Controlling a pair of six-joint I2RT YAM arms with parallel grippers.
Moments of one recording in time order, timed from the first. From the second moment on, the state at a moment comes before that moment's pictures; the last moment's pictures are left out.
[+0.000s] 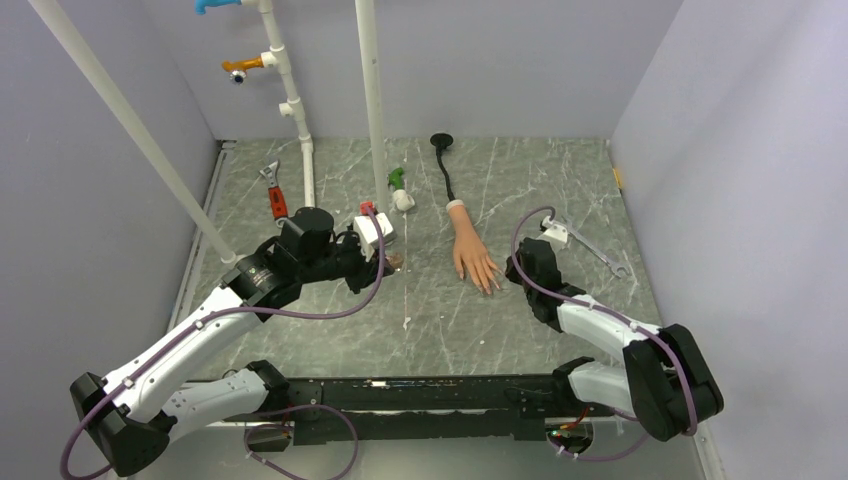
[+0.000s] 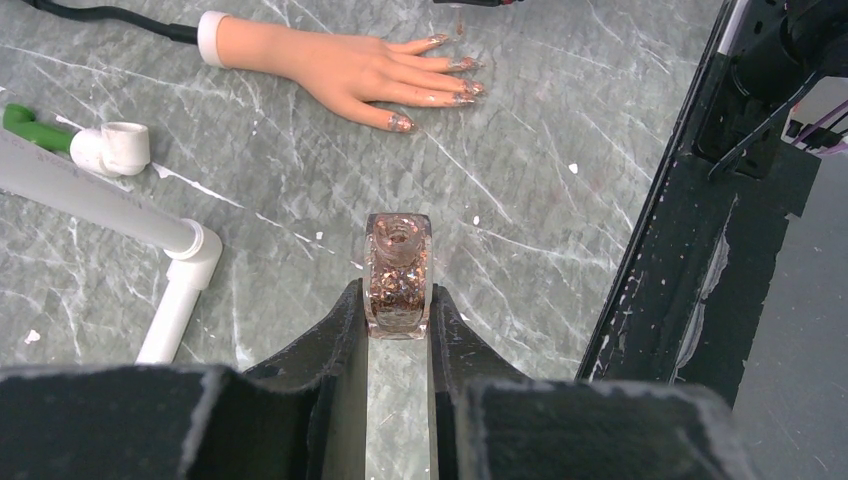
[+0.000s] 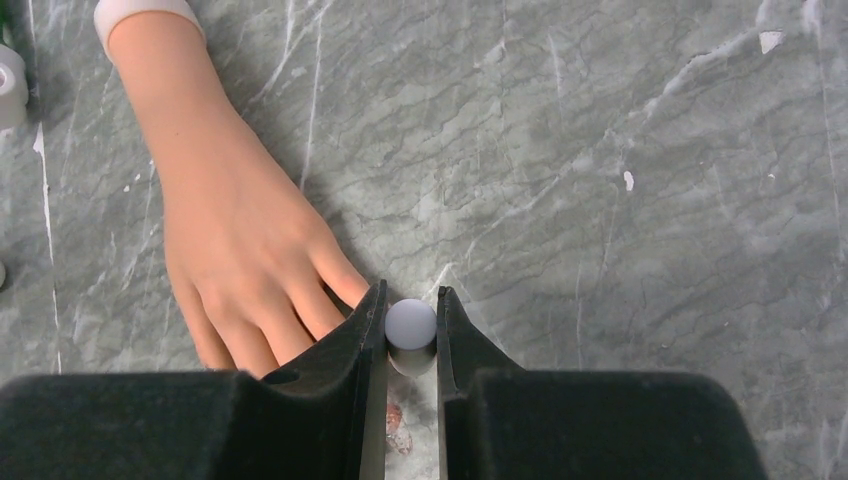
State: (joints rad) left arm -0.72 0.97 0.98 -0.48 0.35 0.16; right arm 0.39 1.17 0.38 0.22 0.36 0.59
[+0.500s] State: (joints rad) left arm -0.73 0.98 0.98 -0.48 0.34 0.16; right arm 0.39 1.30 0.43 0.24 0.36 0.59
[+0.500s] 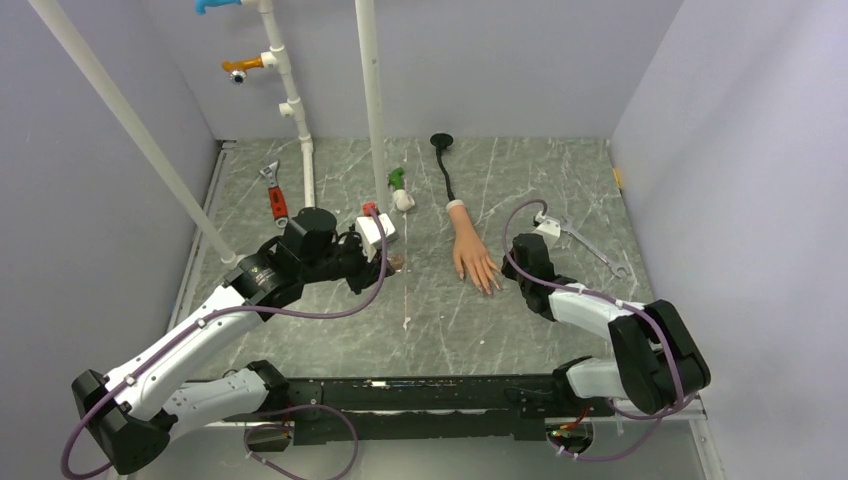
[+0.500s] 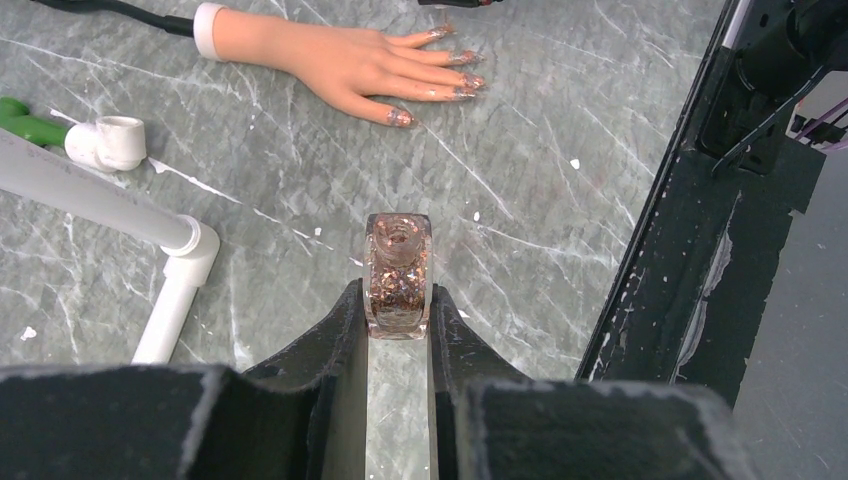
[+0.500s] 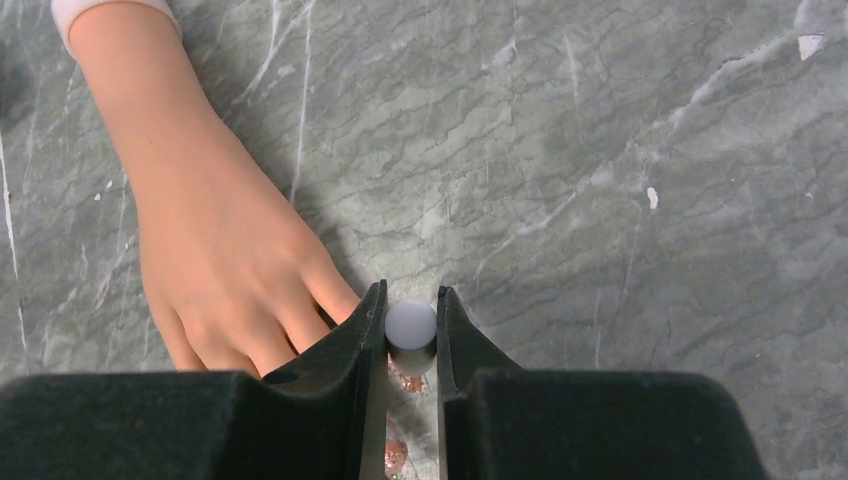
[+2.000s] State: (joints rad) left arm -0.73 0.99 0.98 -0.48 0.33 0.16; right arm 0.38 1.24 0.38 0.27 0.33 0.59
